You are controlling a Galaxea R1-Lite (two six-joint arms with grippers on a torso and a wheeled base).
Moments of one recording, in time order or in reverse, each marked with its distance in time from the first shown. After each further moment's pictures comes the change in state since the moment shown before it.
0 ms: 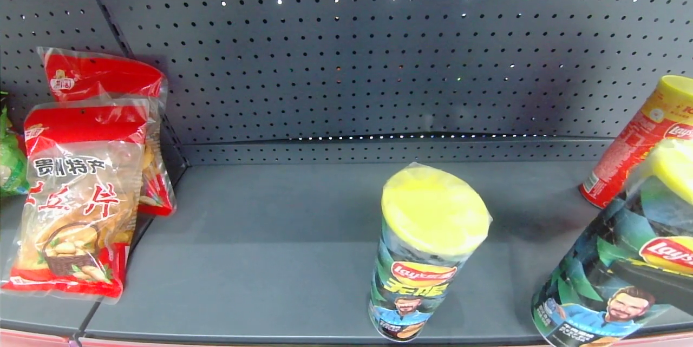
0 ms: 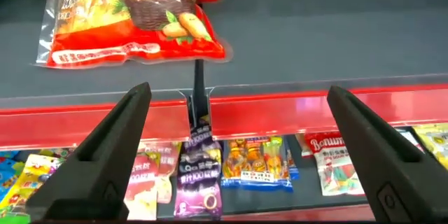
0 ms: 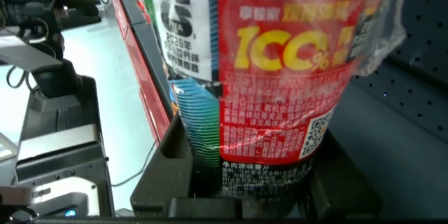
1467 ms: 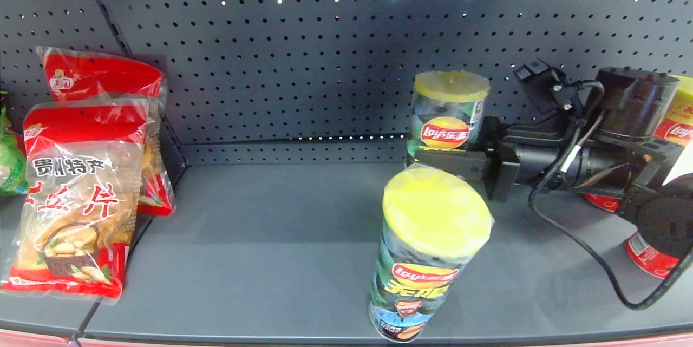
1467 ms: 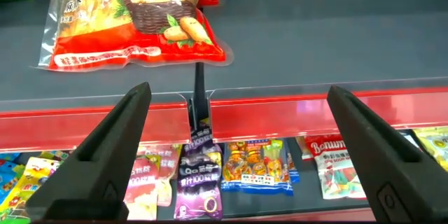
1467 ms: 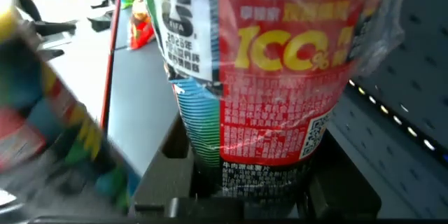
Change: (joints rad) left arm 0.000 -0.007 -0.001 0.000 0.000 0.000; right arm 0.340 0.677 -0.574 -0.034 -0.156 0.017
